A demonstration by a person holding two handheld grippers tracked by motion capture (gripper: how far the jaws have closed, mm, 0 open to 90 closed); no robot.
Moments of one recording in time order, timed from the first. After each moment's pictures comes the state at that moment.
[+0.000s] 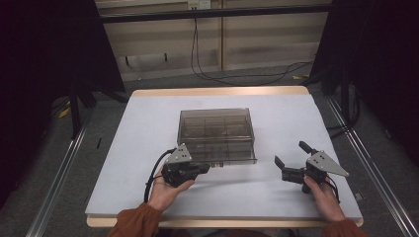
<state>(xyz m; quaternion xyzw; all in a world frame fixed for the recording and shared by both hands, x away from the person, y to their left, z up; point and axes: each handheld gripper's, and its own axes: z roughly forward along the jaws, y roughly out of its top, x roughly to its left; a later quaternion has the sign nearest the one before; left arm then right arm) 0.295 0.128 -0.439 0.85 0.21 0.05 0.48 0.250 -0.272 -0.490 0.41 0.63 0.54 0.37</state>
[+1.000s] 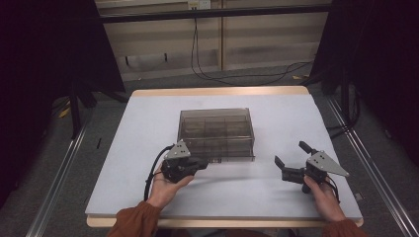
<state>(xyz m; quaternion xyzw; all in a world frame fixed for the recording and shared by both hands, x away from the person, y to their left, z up) 0.306 0.130 -0.440 0.84 0.22 0.05 0.49 0.250 -0.272 -0.490 0.41 0.63 0.54 0.37</state>
